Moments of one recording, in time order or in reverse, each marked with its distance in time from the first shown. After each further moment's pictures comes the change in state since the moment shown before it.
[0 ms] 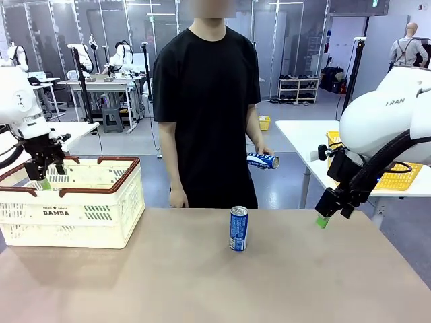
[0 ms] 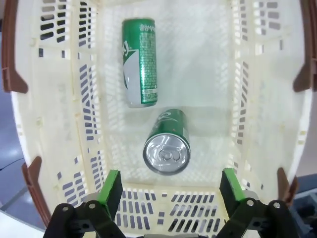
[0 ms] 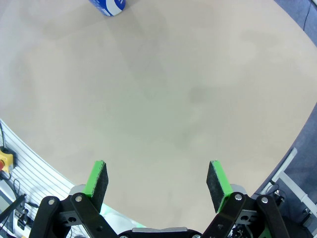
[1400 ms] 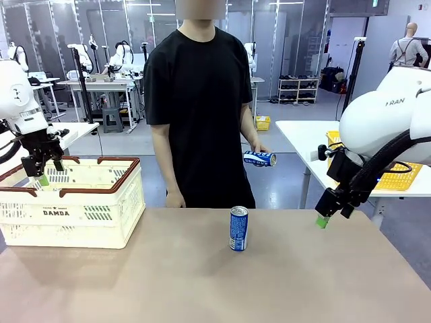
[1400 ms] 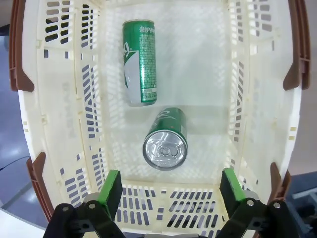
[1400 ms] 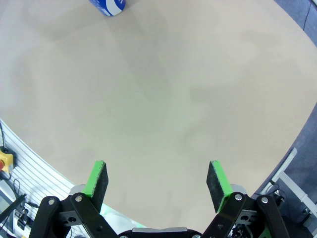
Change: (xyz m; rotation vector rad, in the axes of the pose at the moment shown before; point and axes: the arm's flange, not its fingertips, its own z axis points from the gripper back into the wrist) left arm 0.001 -0.002 0.008 0.002 0.001 0.000; right arm 0.000 0.000 0.000 0.000 0.000 0.000
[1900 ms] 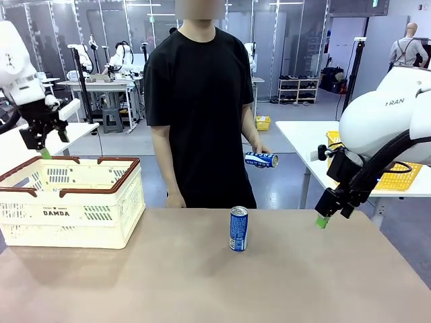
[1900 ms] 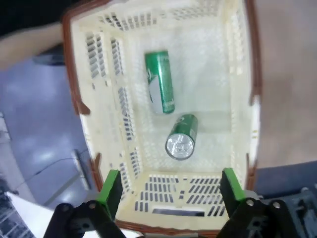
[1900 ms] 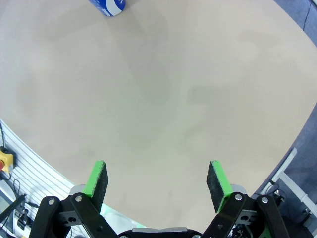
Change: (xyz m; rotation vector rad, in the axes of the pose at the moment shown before) left arm 0.061 -0.026 0.097 0.134 0.022 -0.128; right arm 0.000 0.000 0.000 0.000 0.000 0.000
